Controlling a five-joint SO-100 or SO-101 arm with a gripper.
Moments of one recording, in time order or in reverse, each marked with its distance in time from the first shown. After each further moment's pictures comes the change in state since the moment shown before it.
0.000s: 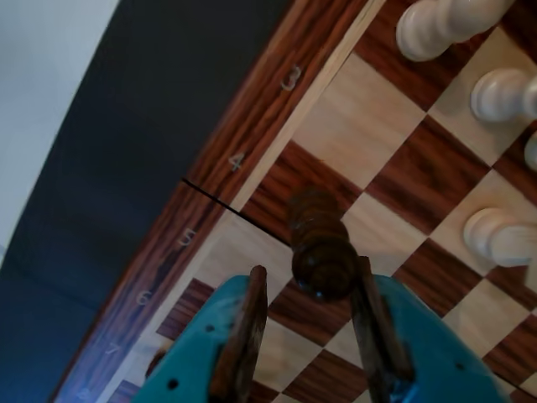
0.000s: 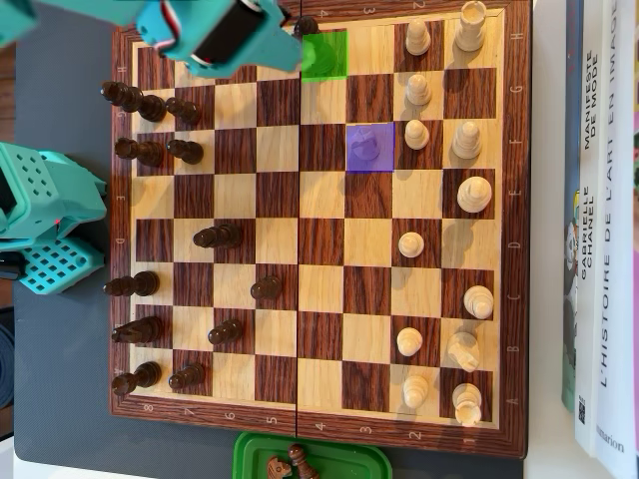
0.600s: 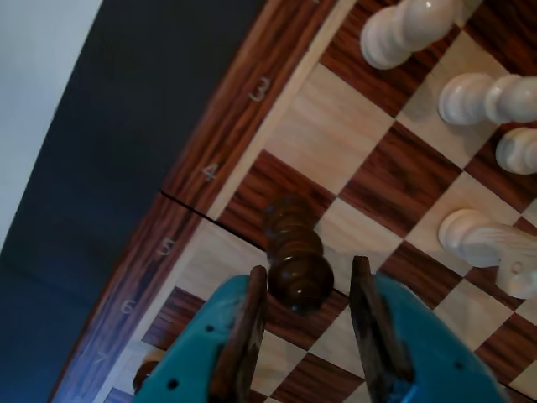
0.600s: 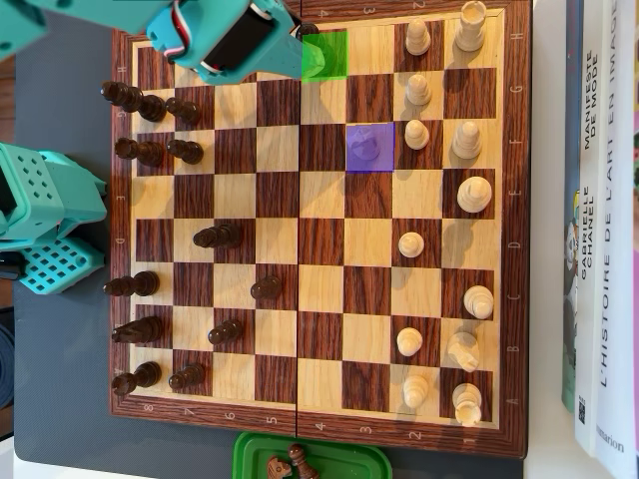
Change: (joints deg) arm 1.8 -0.4 -0.6 0.0 0.0
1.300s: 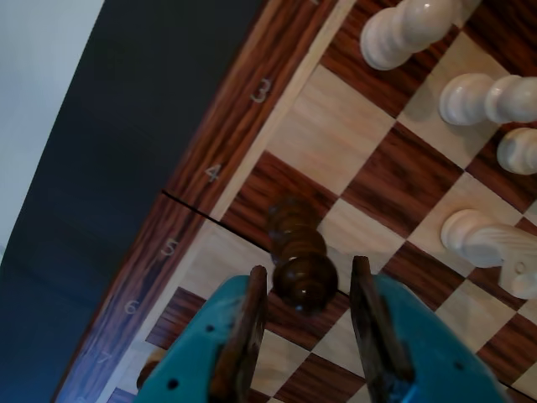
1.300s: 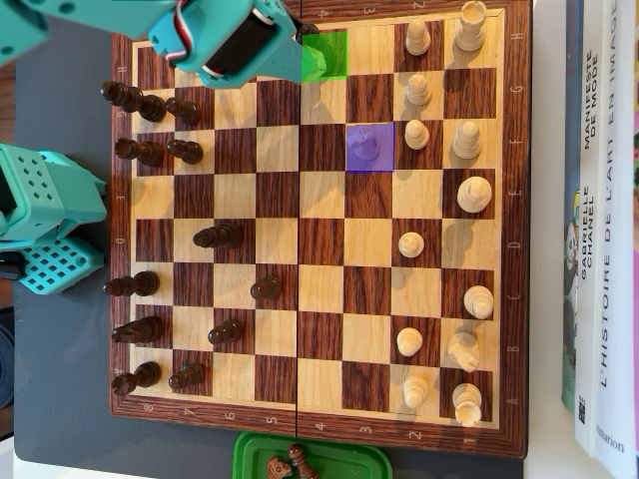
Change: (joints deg) arm -0.5 0.0 0.0 0.0 0.2
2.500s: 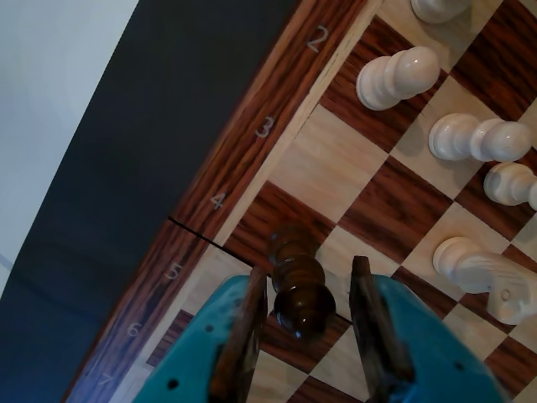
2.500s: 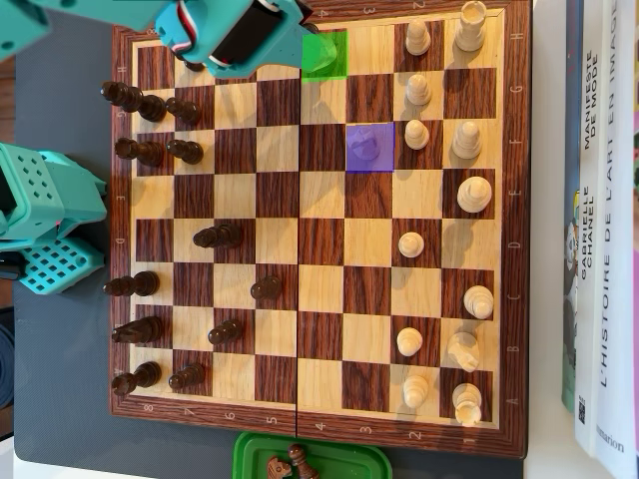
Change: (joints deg) arm -0.1 -0.1 0.0 -3.3 -0.2
